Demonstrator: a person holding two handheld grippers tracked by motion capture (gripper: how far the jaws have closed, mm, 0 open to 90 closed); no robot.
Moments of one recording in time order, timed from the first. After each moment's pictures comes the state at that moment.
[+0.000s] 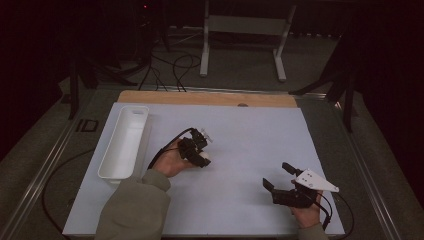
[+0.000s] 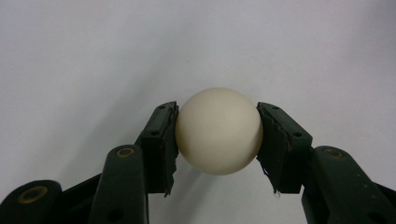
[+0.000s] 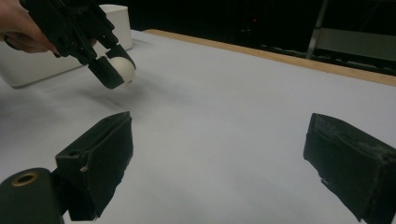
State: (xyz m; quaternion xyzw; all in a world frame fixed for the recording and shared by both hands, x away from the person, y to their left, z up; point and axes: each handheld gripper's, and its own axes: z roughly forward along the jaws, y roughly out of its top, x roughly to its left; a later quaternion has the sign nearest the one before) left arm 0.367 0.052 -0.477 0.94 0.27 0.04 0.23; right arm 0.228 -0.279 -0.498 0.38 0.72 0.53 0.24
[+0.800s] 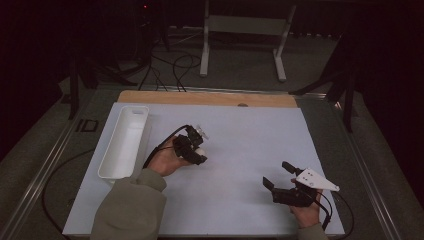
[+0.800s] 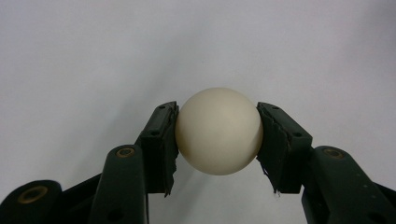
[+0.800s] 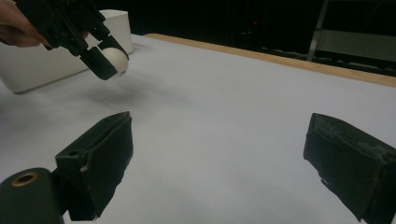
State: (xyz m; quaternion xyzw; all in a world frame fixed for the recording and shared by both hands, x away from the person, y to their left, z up) left arm 0.363 0.063 -0.462 0.93 0.28 0.06 0.24; right arm 0.231 -0.280 -0.498 0.37 0.72 0.53 0.24
